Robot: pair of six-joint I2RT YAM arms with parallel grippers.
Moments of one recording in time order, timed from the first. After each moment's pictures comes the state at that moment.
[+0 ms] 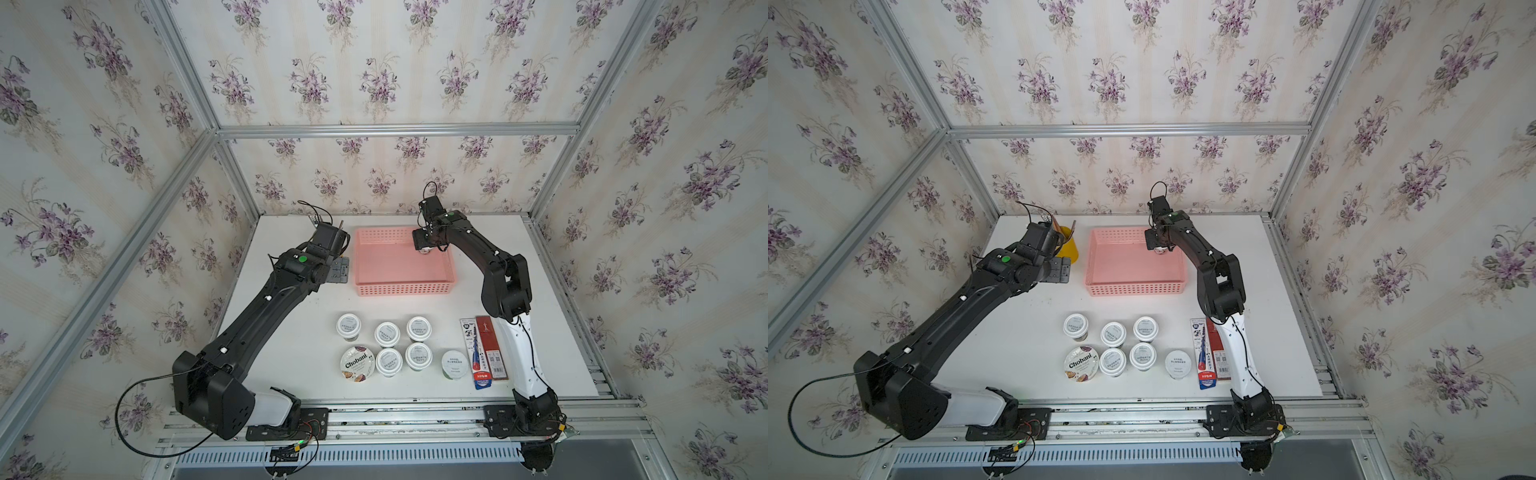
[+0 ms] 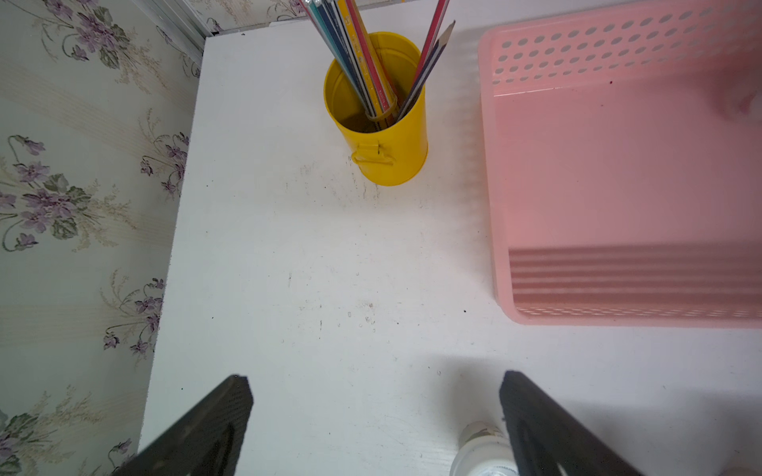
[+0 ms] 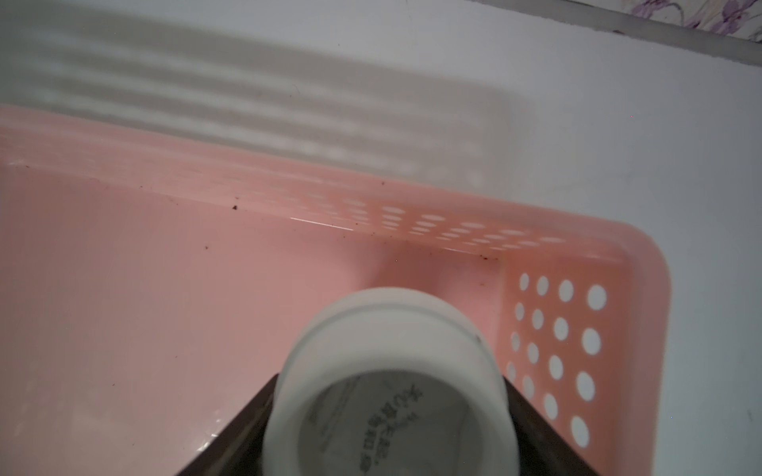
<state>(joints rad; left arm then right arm) -0.40 1.39 1.33 -0.93 -0.43 -0.27 0.43 2.41 2.19 -0.84 0.11 0.16</state>
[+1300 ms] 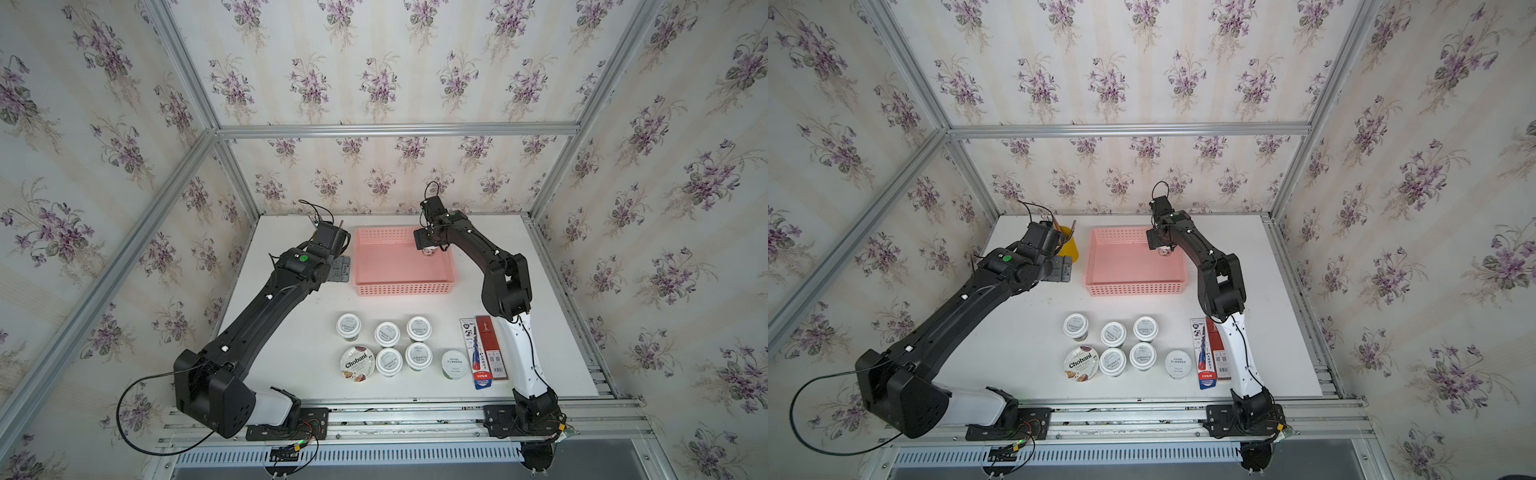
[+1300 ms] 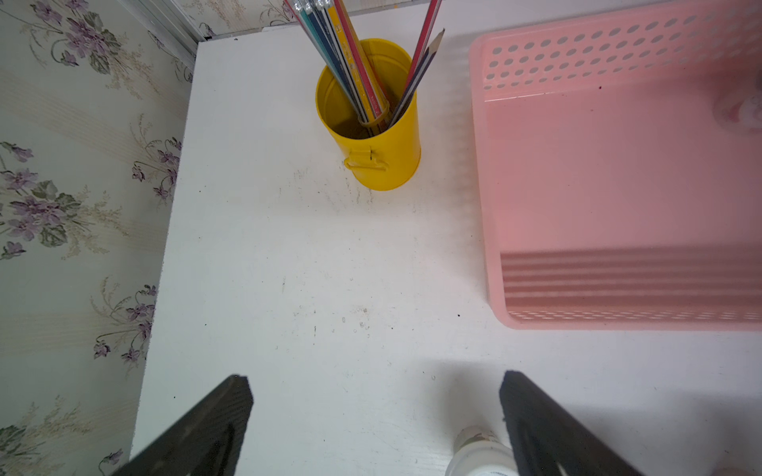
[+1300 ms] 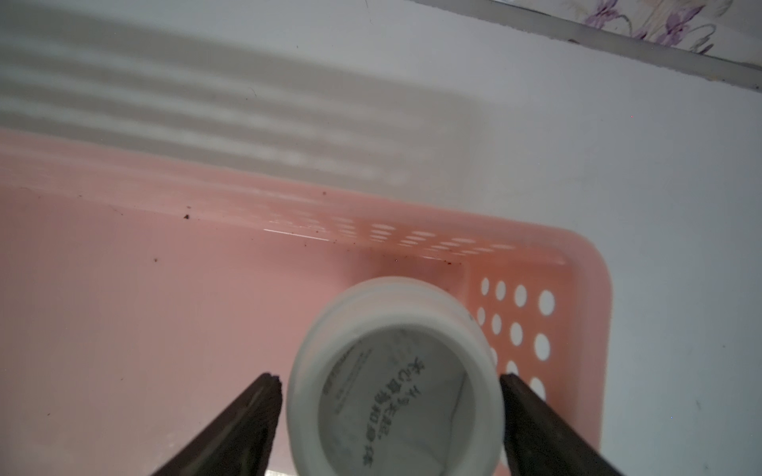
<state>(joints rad) -0.40 1.40 1.33 -0.92 -0.41 -0.26 0.42 2.41 2.19 -0.84 0.17 0.14</state>
